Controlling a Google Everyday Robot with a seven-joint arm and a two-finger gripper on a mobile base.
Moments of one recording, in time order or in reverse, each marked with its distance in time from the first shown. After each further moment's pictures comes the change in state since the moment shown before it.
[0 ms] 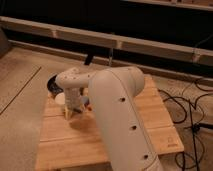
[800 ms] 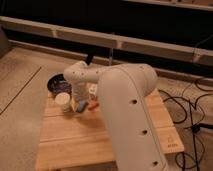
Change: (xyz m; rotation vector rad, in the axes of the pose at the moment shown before) arm -0.036 -0.037 -0.030 -0.011 -0.223 -0.087
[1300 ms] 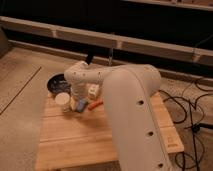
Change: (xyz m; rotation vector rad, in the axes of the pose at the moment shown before) arm -0.004 0.007 -0.002 -0.010 -0.026 -0.088
